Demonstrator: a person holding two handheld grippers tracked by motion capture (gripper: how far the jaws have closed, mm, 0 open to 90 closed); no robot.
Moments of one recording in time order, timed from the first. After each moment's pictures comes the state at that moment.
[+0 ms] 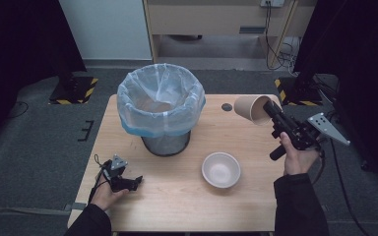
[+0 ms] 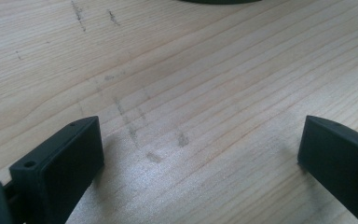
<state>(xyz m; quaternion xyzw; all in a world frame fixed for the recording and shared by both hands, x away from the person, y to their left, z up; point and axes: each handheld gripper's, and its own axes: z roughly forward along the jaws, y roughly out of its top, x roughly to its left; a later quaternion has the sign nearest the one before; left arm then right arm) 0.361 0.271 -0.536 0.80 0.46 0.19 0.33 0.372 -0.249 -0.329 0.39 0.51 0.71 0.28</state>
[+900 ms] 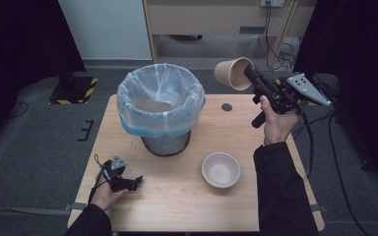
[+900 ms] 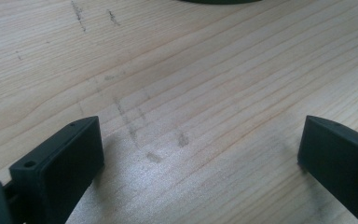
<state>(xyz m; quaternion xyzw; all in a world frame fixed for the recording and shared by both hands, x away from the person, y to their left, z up) 0.361 0.270 -0.537 0.80 0.46 0.19 0.33 0.421 -0.192 -0.264 0.36 0.51 0.73 0.29</state>
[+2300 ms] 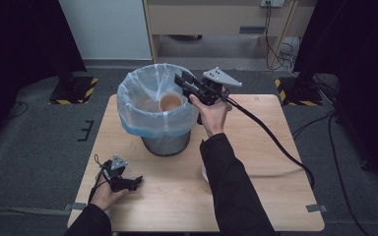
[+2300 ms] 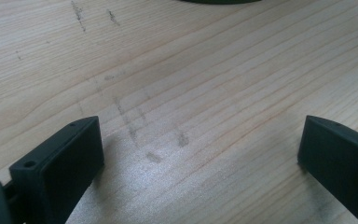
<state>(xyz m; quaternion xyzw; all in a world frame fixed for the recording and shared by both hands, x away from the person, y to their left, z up) 0.361 0.270 -0.537 0.80 0.46 0.19 0.33 0.483 -0.047 -0.306 0.33 0.61 0.69 0.21</state>
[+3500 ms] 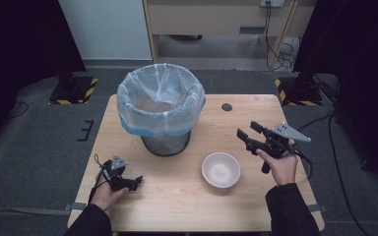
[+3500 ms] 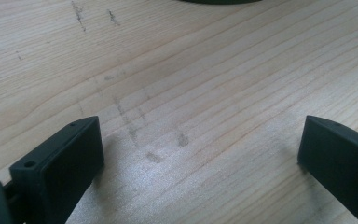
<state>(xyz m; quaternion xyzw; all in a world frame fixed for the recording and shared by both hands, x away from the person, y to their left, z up) 0.361 0.270 -0.536 0.80 0.46 0.19 0.33 0.393 -0.231 -0.413 0.40 0.66 0.59 0.22</state>
